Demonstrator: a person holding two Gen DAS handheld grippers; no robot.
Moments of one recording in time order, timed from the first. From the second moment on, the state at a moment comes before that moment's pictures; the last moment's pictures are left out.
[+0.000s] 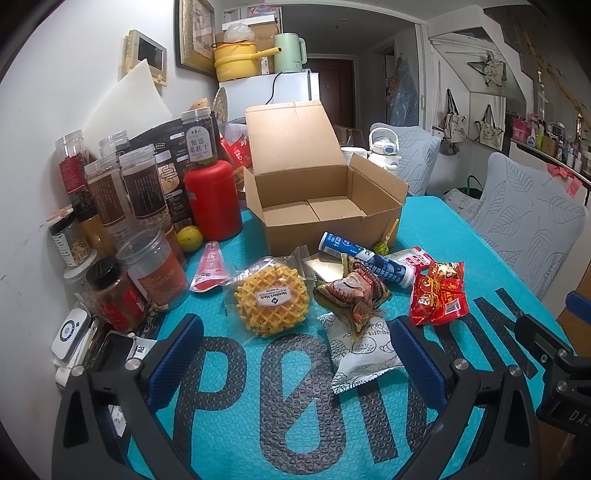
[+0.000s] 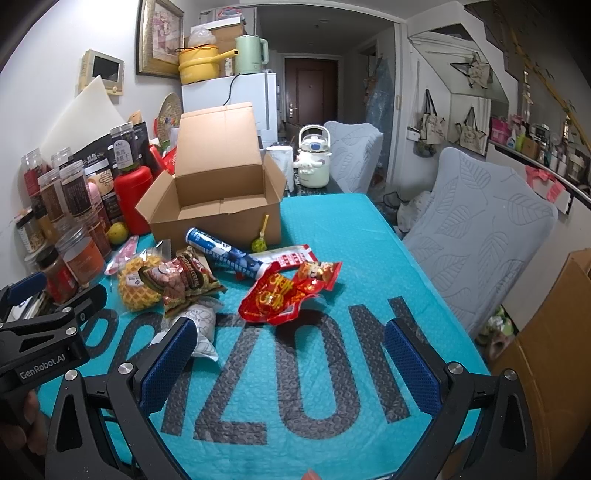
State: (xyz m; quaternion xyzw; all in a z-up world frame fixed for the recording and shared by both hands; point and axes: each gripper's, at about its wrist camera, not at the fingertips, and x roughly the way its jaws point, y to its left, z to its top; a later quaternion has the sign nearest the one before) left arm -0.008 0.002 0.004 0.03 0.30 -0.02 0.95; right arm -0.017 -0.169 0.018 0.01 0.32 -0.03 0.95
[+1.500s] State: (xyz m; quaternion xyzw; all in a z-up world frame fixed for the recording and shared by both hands) left arm 0.037 -0.019 -0.044 0.04 0.37 -0.05 0.93; right arm 0.024 -0.192 -0.035 0.04 0.38 0.00 0.92
